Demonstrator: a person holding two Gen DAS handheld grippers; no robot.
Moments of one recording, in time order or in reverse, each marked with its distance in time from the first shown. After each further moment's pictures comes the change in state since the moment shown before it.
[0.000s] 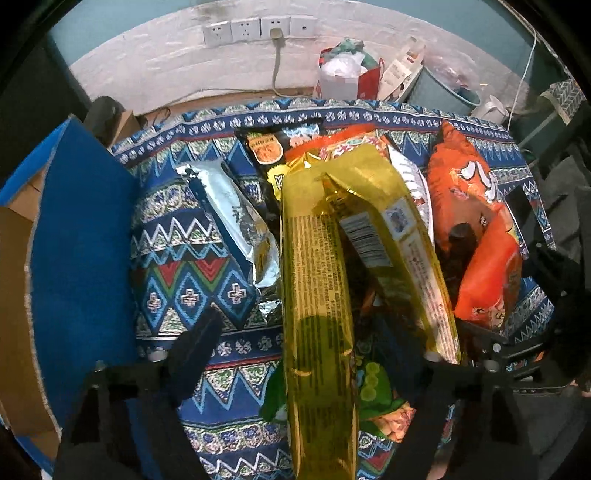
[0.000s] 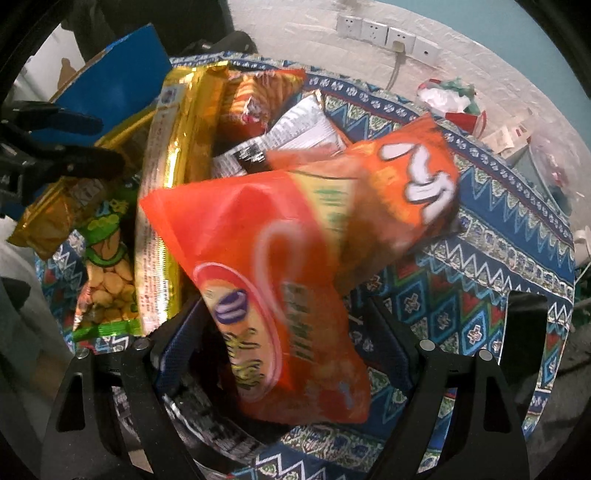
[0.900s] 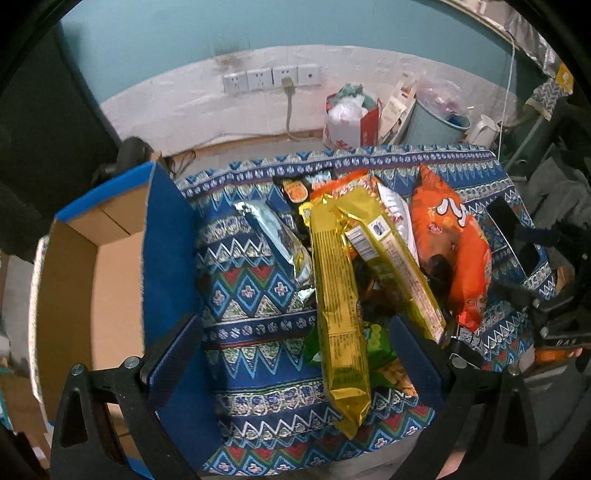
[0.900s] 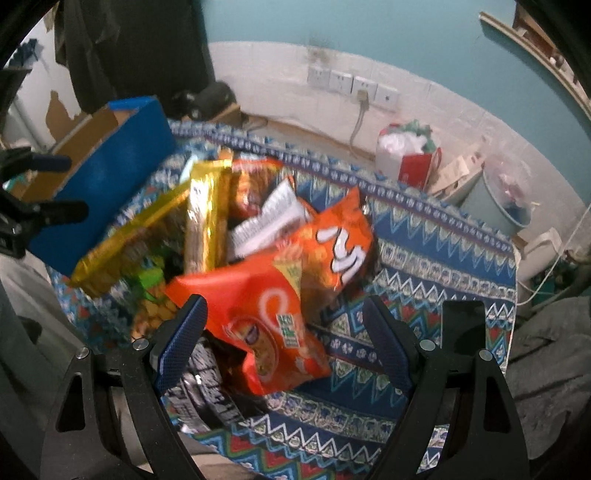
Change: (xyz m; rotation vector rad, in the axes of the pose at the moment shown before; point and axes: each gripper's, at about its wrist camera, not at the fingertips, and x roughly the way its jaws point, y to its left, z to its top) left arm -0.083 0.011 -0.032 0.035 -0.161 0.072; right arm -0.093 0.008 -0.002 0.057 -0.159 -0.077
